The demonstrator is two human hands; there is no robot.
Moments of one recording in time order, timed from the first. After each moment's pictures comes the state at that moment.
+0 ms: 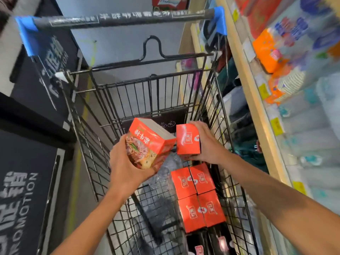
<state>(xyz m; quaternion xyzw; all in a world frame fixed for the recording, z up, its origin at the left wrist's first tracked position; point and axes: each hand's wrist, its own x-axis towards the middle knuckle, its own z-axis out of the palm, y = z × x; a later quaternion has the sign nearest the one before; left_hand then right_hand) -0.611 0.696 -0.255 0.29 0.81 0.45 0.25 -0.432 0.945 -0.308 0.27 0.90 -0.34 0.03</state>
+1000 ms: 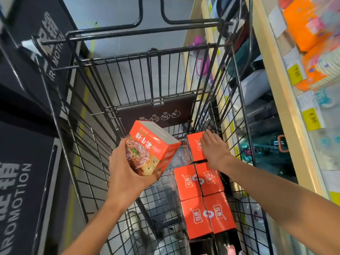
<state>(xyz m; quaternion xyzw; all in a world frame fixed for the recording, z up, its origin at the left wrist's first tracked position) -0.600 0.691 -0.328 0.27 0.80 0.45 0.29 -0.427 0.940 -0.390 0.22 0.89 0.07 0.39</state>
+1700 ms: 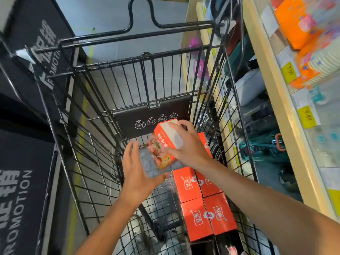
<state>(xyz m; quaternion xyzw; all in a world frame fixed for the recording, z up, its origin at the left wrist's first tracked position) -0.580 0.710 -0.352 0.28 0.84 0.34 0.32 -0.485 0.892 -0.355 0.37 0.83 -0.41 -0.03</state>
